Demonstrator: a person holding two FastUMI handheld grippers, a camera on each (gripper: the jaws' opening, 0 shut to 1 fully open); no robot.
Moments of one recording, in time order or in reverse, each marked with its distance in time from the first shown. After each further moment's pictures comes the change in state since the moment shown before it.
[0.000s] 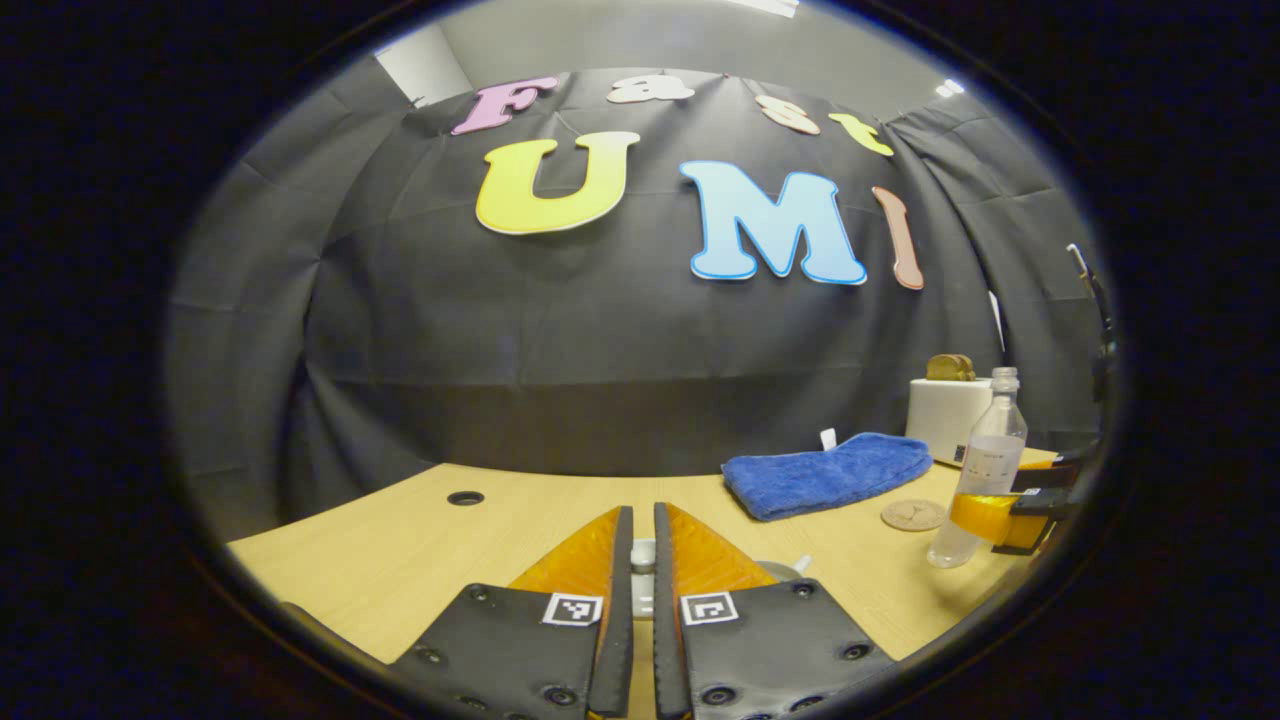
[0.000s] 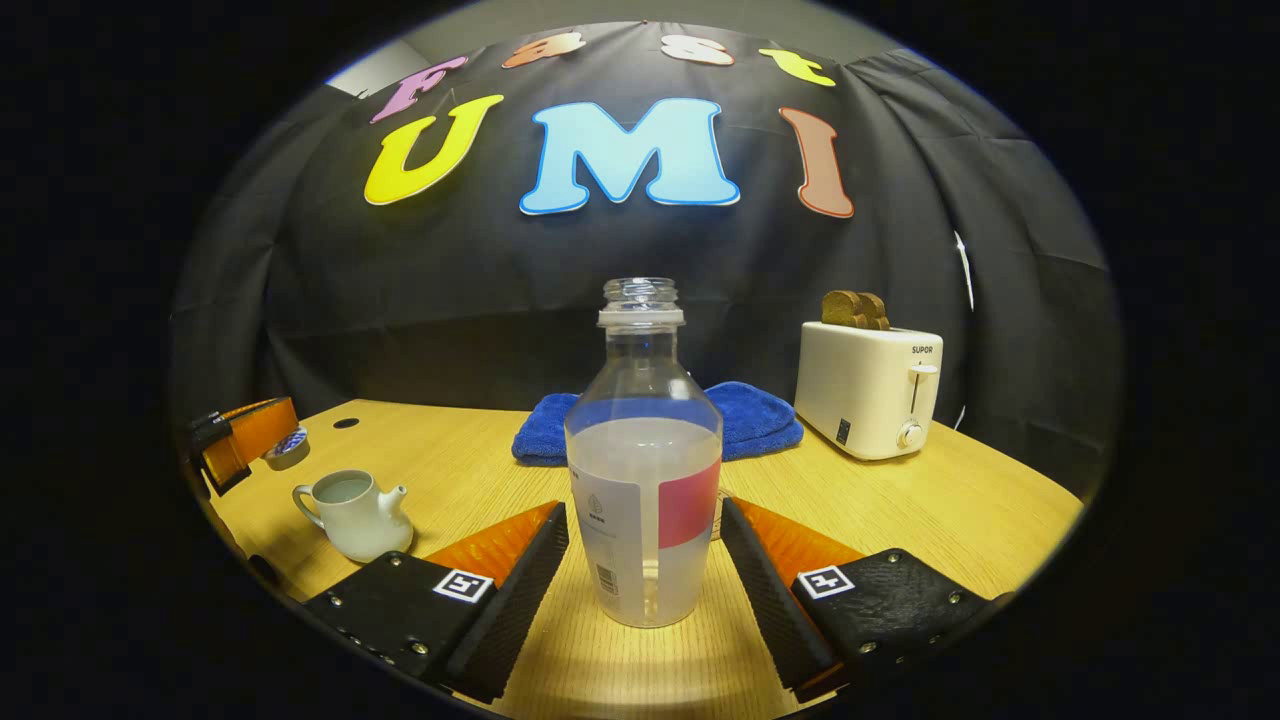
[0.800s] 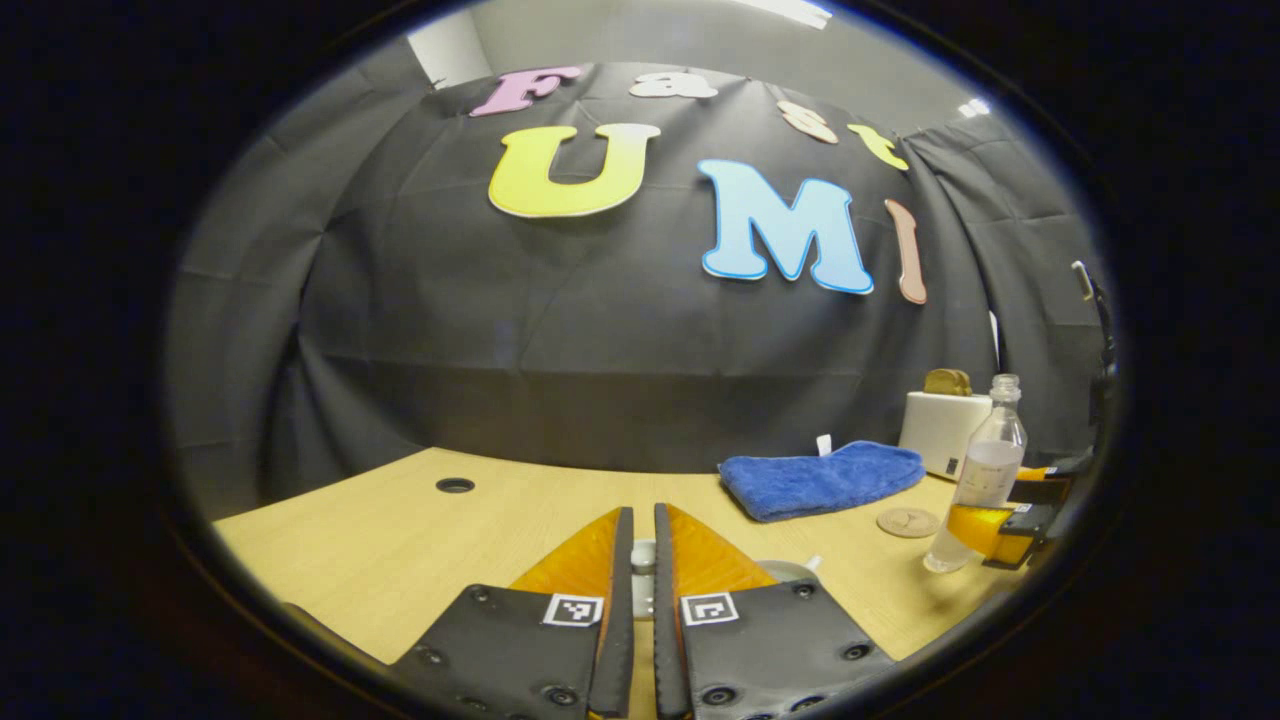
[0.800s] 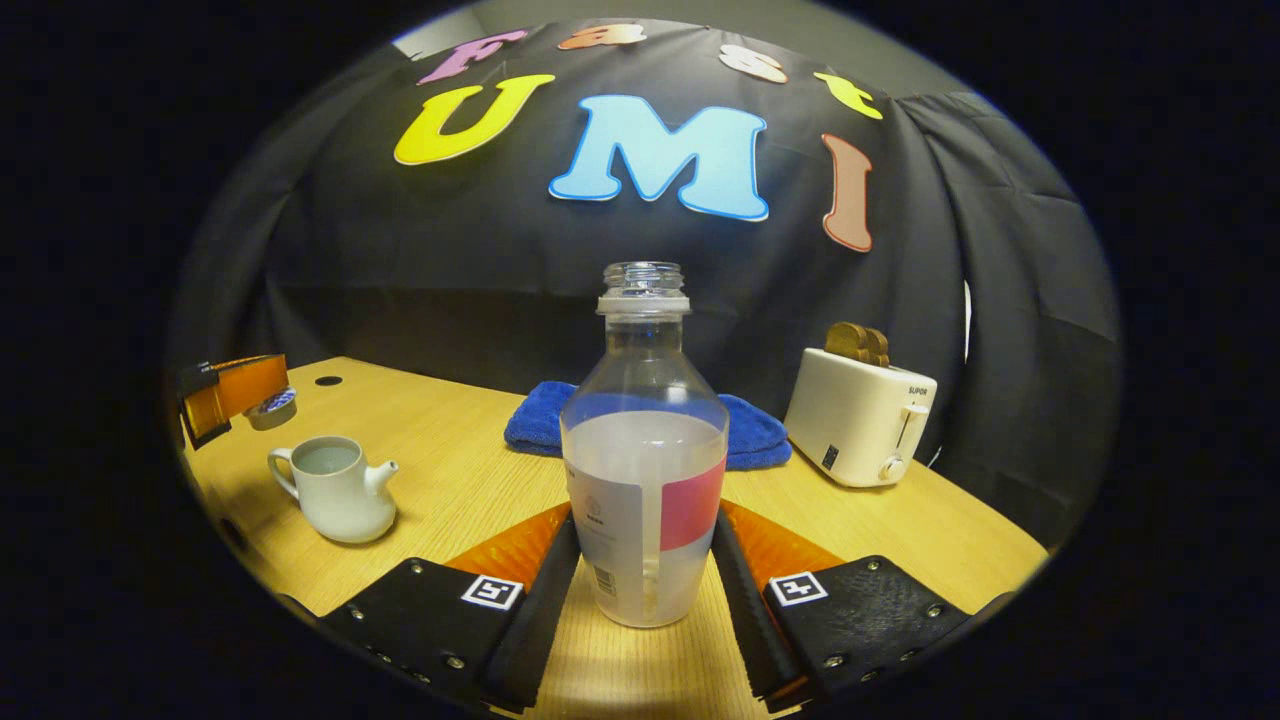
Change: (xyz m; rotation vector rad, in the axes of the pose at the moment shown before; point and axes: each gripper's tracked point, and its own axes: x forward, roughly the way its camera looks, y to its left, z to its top) left arm 0.009 0.006 -0.013 -0.093 0.015 -0.036; right arm -0.001 0.014 0.002 -0.197 -0.002 -0.069
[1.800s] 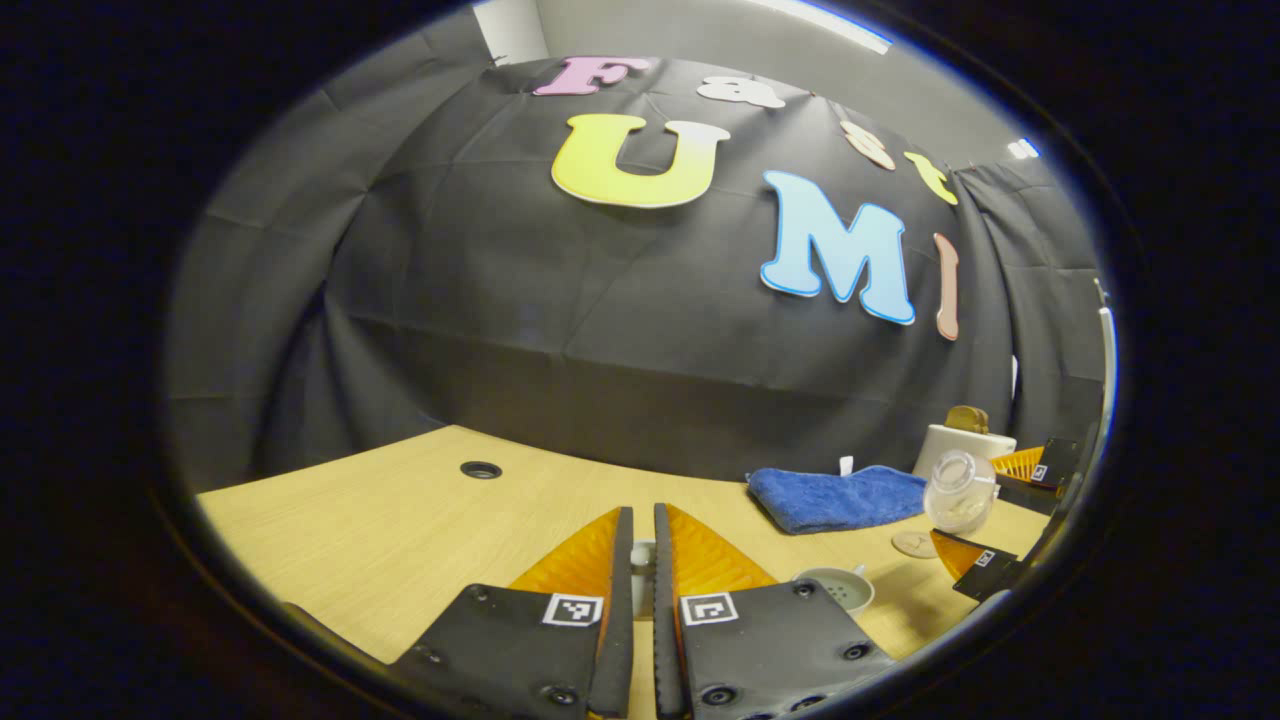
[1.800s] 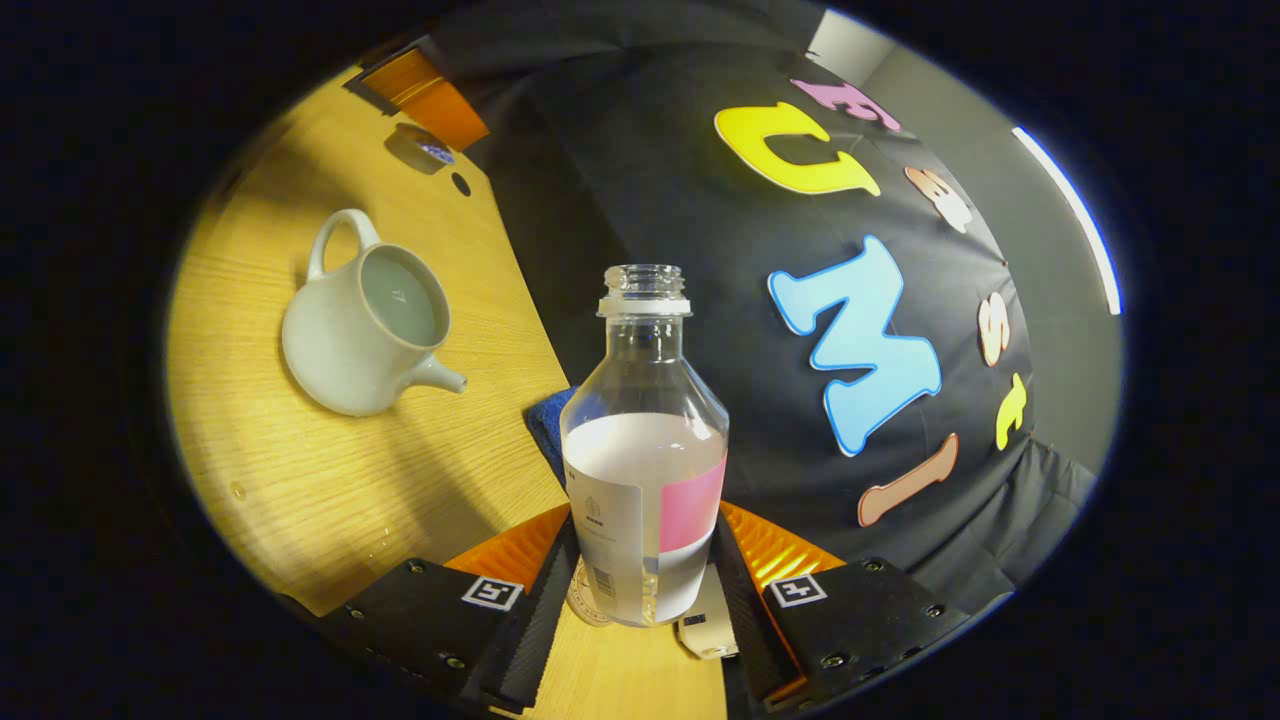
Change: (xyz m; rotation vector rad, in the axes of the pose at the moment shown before) left arm 0.005 0.059 -0.001 -0.124 -0.002 0.051; right arm 0.019 0.051 0.045 -0.988 -0.145 -0.030
